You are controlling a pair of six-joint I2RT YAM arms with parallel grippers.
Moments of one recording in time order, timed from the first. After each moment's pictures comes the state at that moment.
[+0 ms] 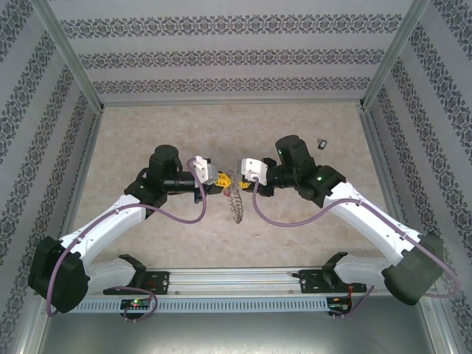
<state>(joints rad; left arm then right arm) -0.49 1.17 0.79 0.03 0.87 0.43 0.64 1.21 1.05 -0.46 -0.51 -0.73</state>
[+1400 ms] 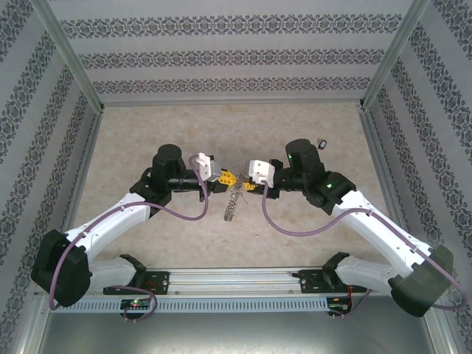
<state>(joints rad) -0.52 1.22 0.79 0.16 0.89 0.32 0.62 1.12 0.99 -0.44 -0.52 -0.71</state>
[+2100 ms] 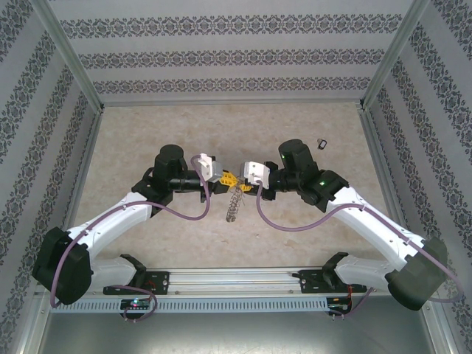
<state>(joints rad) -0.52 1.24 0.79 0.16 0.90 0.32 0.64 1.16 0.99 -0.44 -0.54 -0.71</state>
